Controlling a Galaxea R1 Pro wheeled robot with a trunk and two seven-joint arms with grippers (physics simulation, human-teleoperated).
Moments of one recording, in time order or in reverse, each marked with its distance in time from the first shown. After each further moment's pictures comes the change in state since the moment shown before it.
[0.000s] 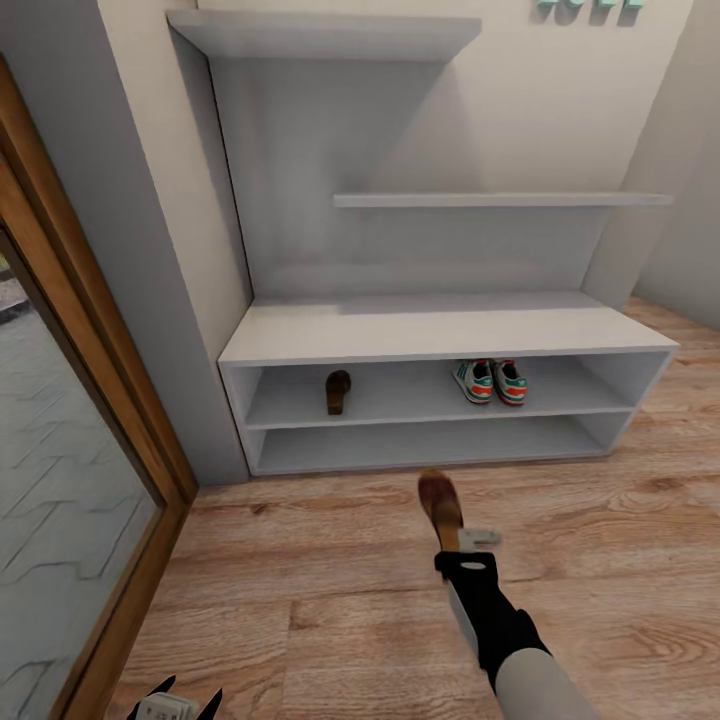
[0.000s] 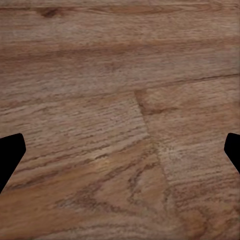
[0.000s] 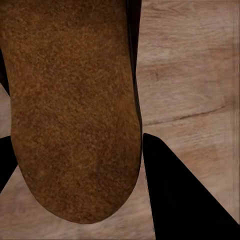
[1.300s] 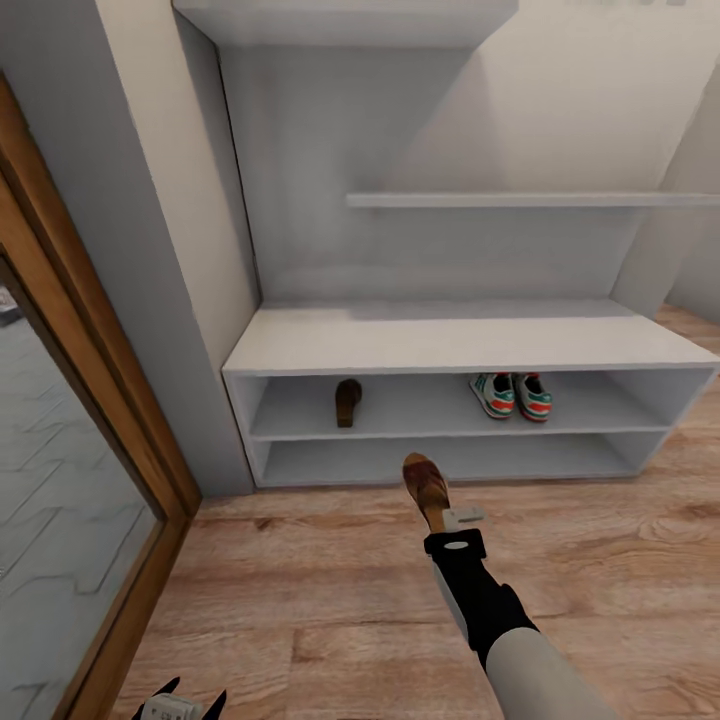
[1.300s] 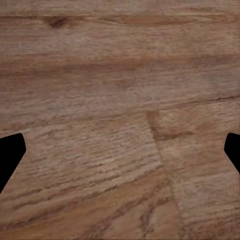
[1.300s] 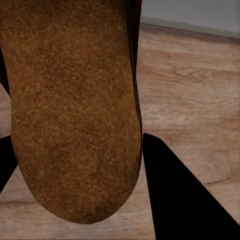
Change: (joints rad) left arm 0.000 -0.009 -0.007 0.000 -0.003 0.004 0.001; right arm -0.045 0.000 0.145 -0.013 -0.002 0.062 -0.027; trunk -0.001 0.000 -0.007
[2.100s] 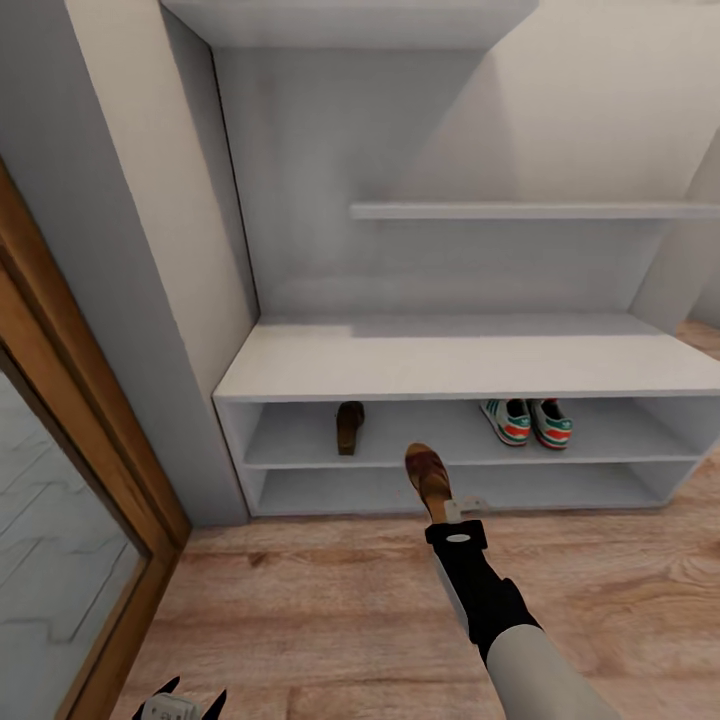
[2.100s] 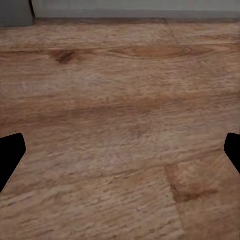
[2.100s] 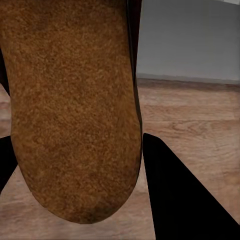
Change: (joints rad) left arm 0.000 -0.001 0.002 0.000 0.002 0.000 0.004; right arm 0.000 0.000 -0.002 -0.051 -0.001 0.001 -0.002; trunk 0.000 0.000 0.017
